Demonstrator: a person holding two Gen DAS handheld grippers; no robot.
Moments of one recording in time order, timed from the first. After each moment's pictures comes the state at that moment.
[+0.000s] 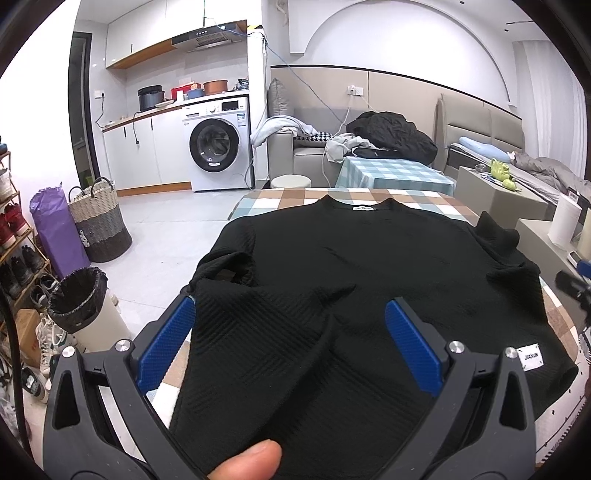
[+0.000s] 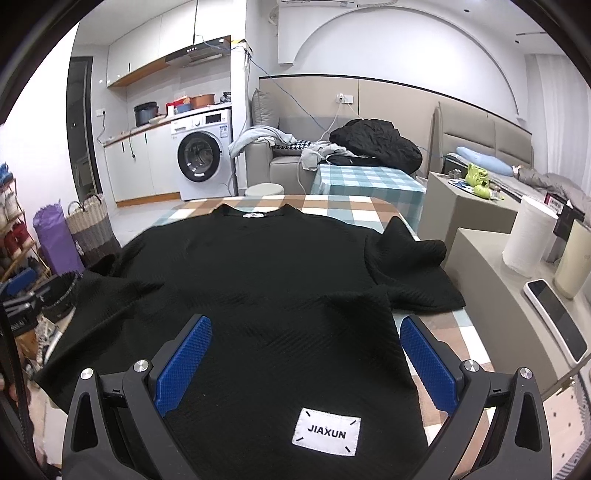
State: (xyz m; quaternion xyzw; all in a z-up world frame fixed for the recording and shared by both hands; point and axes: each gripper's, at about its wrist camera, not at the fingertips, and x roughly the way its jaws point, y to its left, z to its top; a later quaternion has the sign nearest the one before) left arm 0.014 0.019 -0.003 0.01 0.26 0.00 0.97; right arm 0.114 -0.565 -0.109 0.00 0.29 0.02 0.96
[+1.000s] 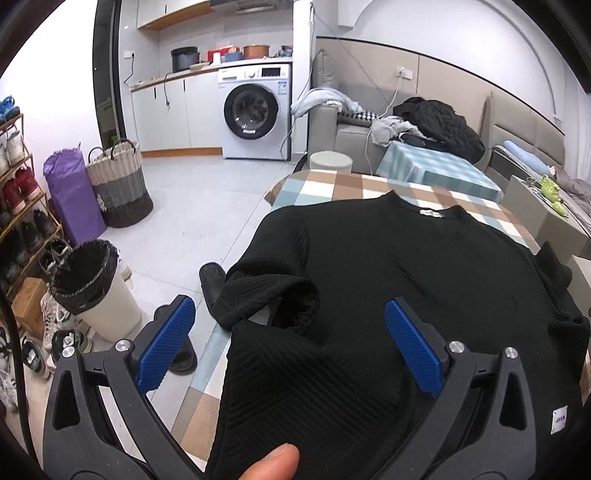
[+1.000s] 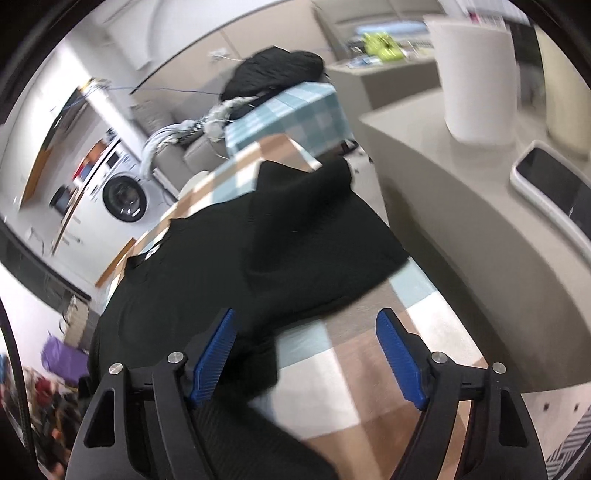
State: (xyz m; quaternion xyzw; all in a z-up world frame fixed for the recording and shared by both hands) left arm 0.166 0.093 -0.032 -0.03 0.32 0.07 0.94; right arm 0.231 -0.771 -0.177 0.29 0.41 -0.09 0.86
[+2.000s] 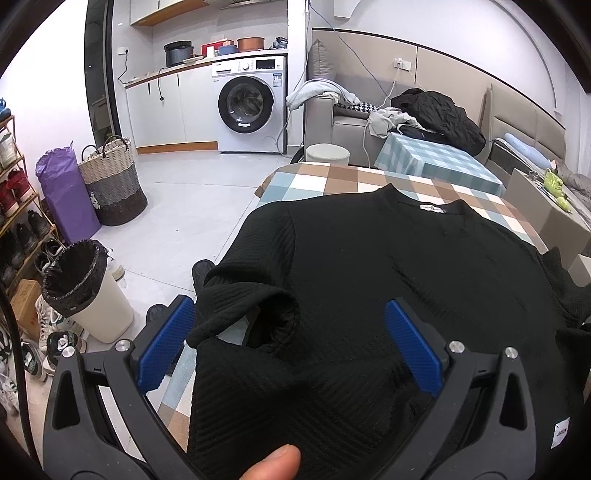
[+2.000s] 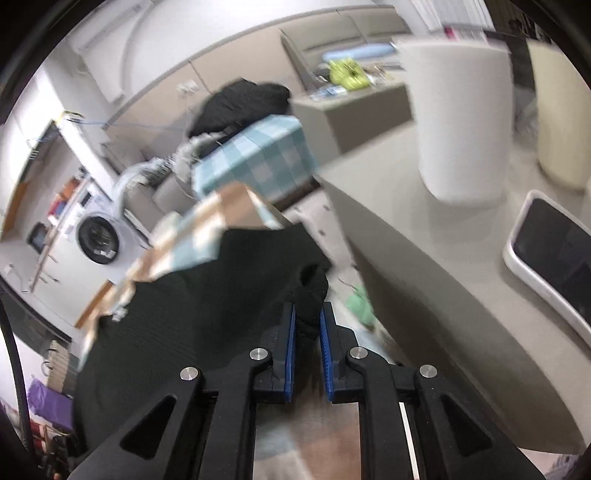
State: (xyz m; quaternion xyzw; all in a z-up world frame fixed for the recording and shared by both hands) left arm 0.209 0.067 -0.056 -0.02 0.34 0.06 0.94; right arm 0.253 -0.796 -0.143 0.27 0.32 -0.13 0.90
